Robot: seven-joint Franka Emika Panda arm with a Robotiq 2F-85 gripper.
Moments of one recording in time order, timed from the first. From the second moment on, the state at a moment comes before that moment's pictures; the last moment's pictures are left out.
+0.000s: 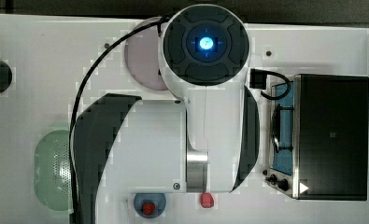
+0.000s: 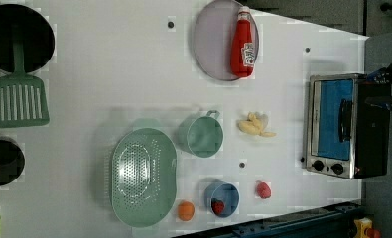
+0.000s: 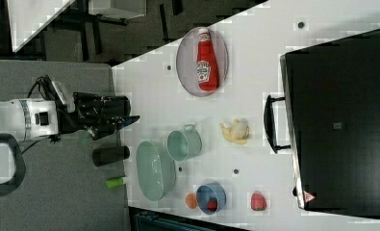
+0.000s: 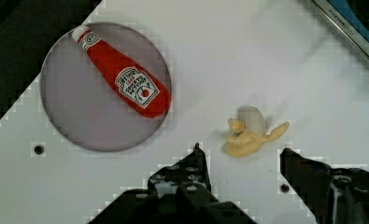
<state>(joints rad) 0.01 -0.02 -0.01 -1.78 -0.03 0.19 0.08</state>
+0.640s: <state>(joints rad) 0.00 -0.49 -0.05 -2.12 -0.07 0.24 0.08</state>
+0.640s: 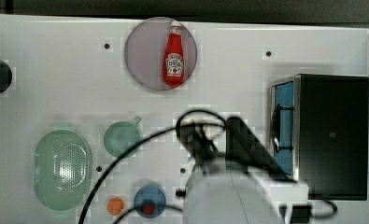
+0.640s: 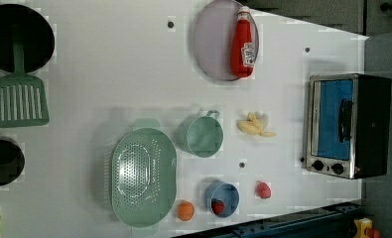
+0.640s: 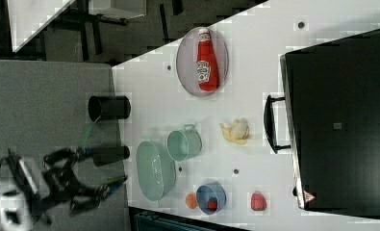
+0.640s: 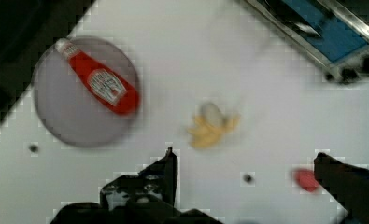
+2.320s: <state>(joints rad) -0.01 0.34 -0.06 -2.49 -0.05 1.21 0.08</state>
